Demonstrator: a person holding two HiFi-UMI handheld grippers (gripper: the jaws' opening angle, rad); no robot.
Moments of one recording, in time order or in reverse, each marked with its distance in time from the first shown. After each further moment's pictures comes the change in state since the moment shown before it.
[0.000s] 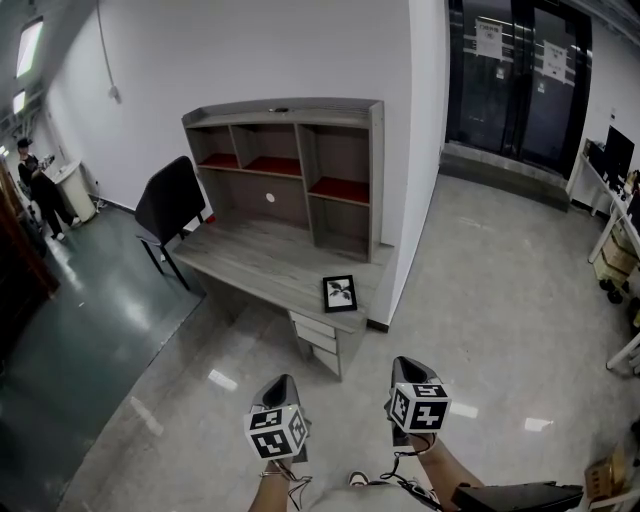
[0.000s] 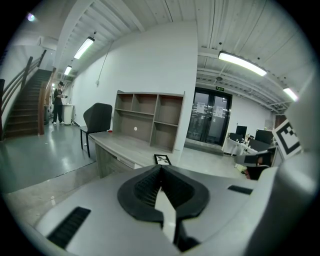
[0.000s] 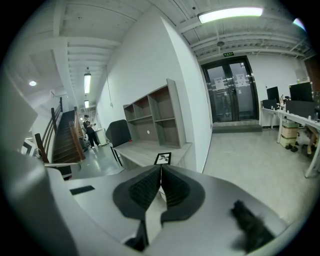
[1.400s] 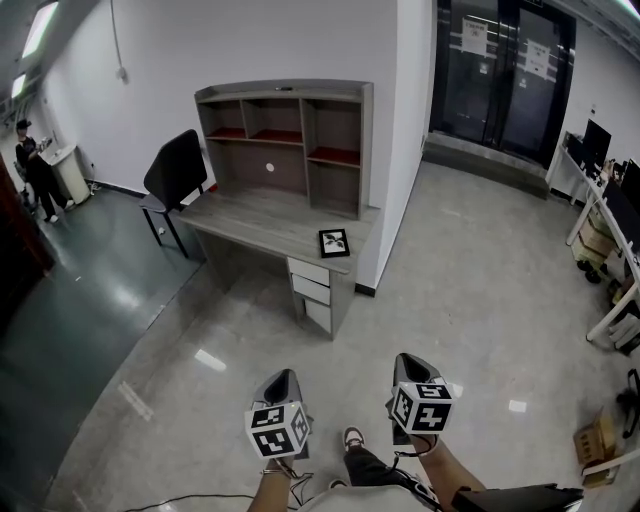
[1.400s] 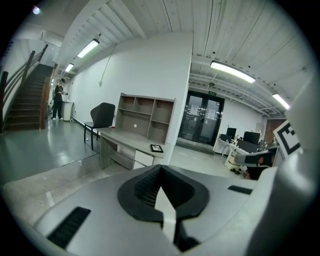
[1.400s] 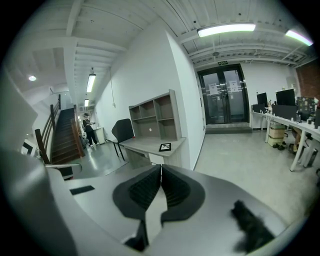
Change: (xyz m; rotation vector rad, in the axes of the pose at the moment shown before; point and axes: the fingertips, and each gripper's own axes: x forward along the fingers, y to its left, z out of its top) left arm -0.202 -0.004 -0.097 -0.016 -0.004 -0.068; right arm -0.203 0.066 -0.109 -0.007 -0.020 -0.066
